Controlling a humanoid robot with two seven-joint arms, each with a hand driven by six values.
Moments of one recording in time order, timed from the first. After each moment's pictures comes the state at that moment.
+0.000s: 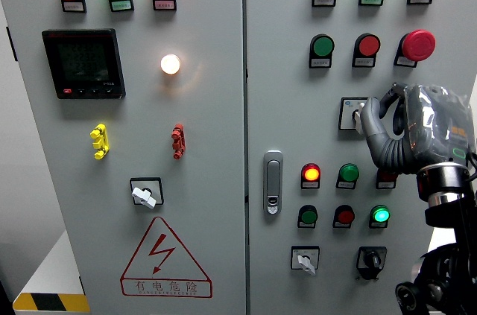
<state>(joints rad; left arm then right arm) -0.05 -0.10 0.00 -0.14 -0.07 -0.02 -0.07 0.80 0.16 1.49 1.62 -2.72 0.03 -0.36</state>
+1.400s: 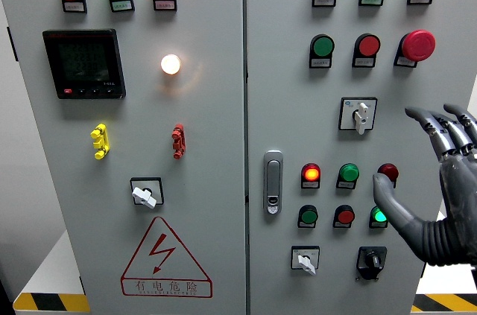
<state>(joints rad) -0.05 -0.10 0.00 -0.14 -0.07 -0.02 -0.07 0.37 0.16 1.53 2.02 -2.85 0.01 -0.01</state>
